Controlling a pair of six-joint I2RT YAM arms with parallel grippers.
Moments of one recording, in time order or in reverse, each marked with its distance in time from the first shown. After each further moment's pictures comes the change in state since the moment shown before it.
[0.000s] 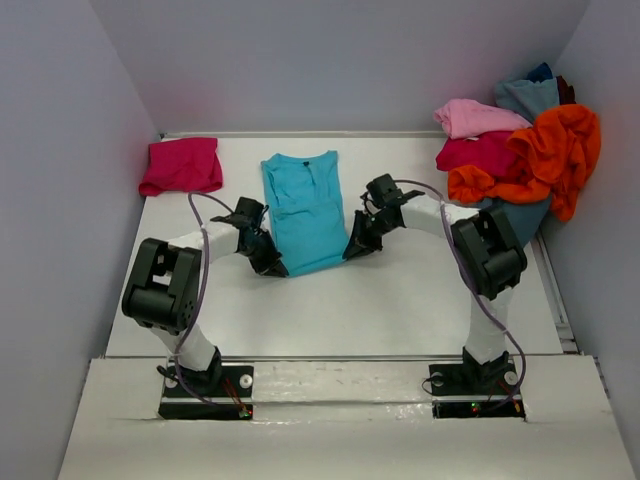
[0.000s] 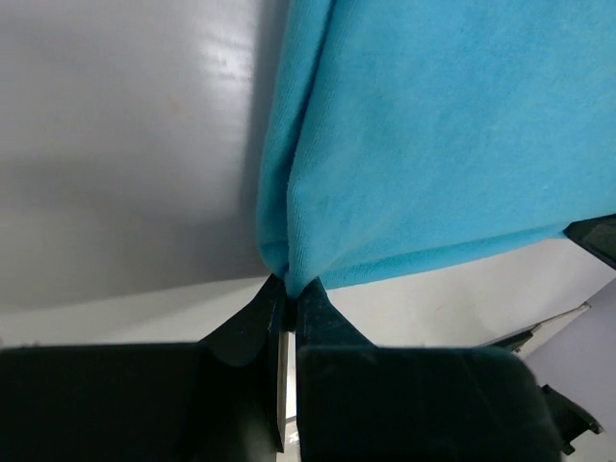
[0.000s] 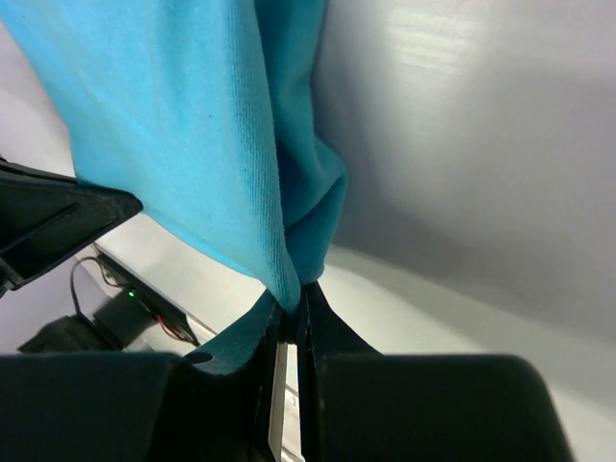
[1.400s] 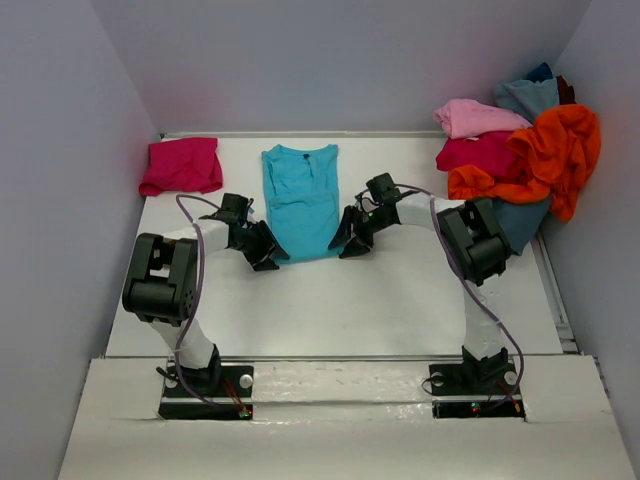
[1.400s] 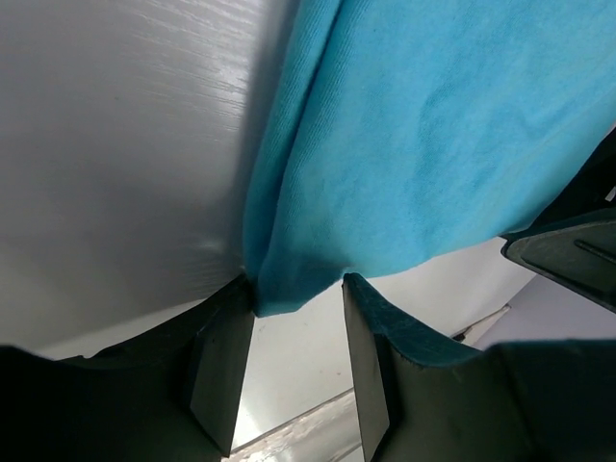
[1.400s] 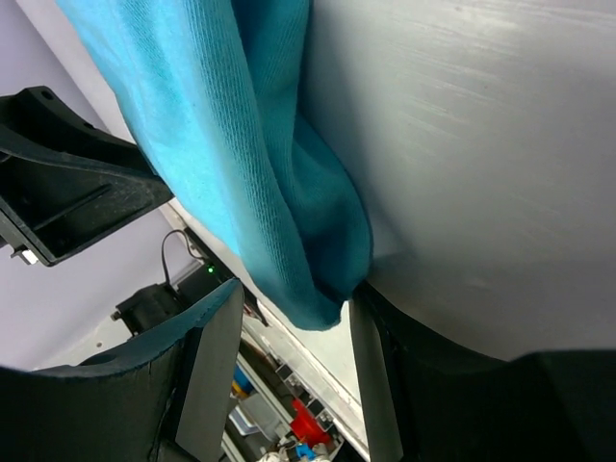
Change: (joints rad) left arm 0.095 0.034 -0.009 0.111 0.112 -0.033; right arm -0.025 0.148 0.065 0.117 -0.209 0.085
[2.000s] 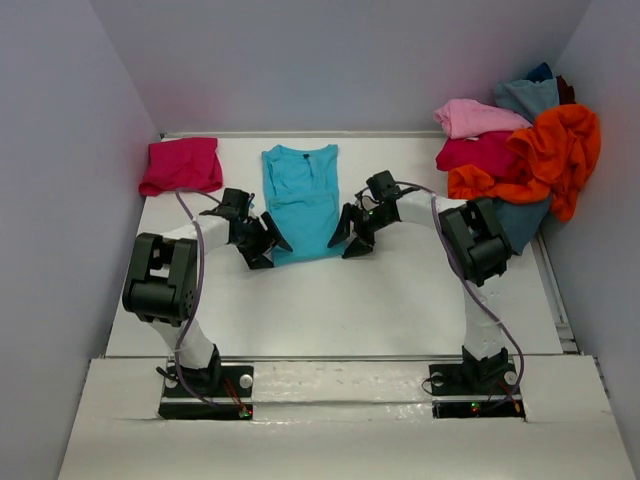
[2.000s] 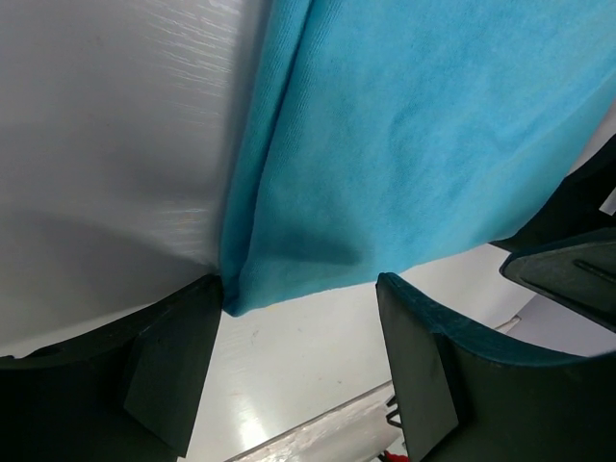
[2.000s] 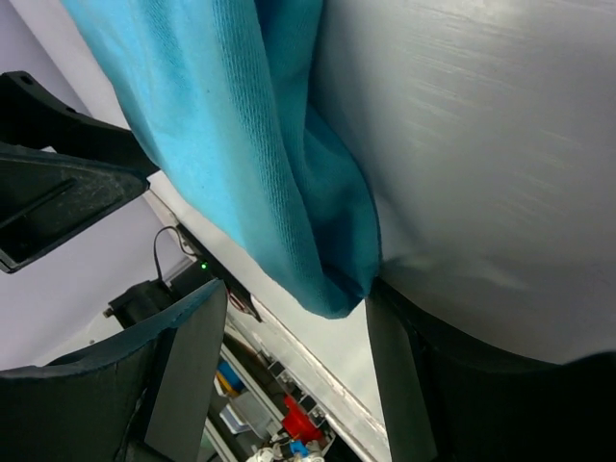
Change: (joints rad) left arm -0.008 0.002 0.050 -0.036 -0.043 0.018; right arm -0.002 -0.006 0.033 -0.073 0.016 -0.040
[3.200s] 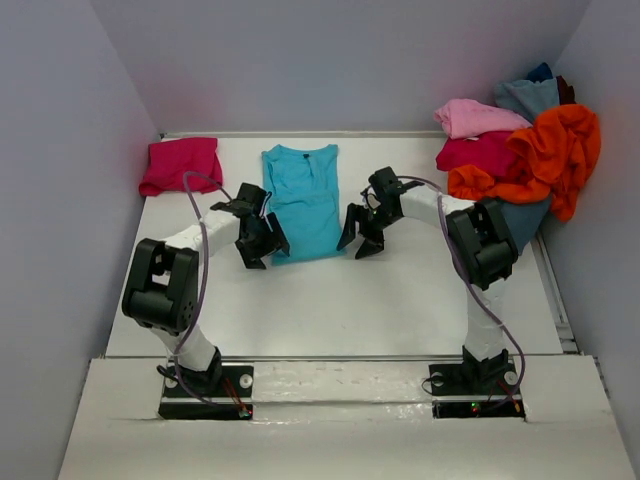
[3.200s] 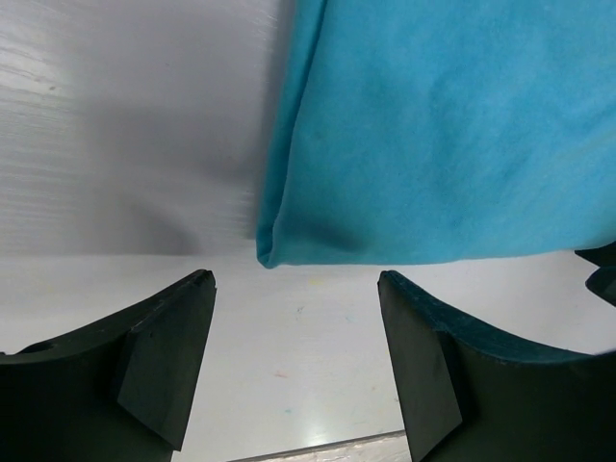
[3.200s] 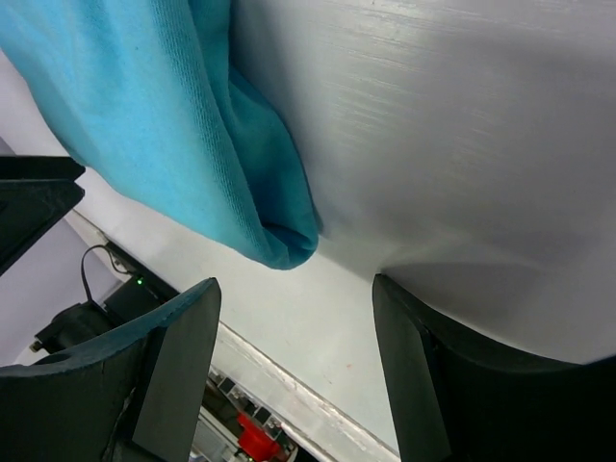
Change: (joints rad) left arm -0.122 -0.056 0.087 -0.205 -0.279 0.039; right arm -0.003 -0.054 0.026 -0.171 0.126 -0.112
